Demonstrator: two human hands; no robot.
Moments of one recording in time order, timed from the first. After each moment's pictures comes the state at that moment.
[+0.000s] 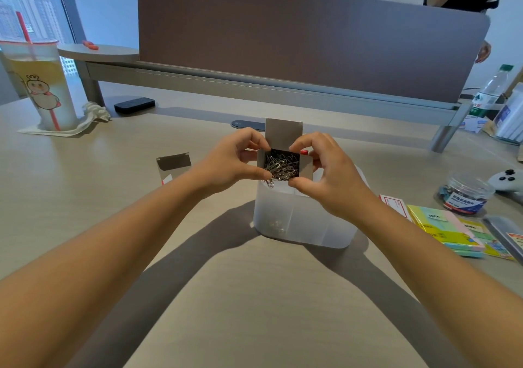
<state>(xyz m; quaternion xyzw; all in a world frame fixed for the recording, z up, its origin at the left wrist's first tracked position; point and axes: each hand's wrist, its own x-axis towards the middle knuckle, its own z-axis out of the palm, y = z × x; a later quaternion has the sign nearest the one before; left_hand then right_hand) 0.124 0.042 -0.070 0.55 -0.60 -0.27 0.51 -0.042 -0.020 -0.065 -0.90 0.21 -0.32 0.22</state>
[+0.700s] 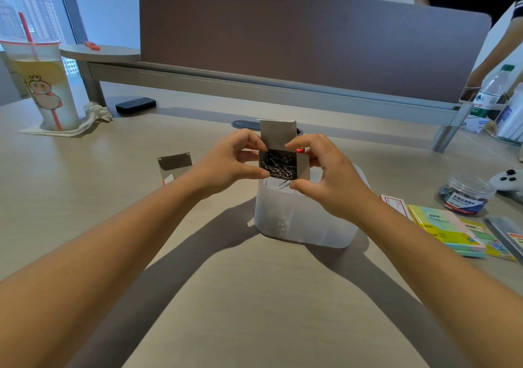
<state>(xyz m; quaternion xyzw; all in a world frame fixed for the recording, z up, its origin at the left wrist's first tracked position) 0.124 0.045 -0.071 0.56 -0.59 -0.27 0.52 -0.042 -0.018 -0.063 -0.91 0.21 -0.30 0.21</state>
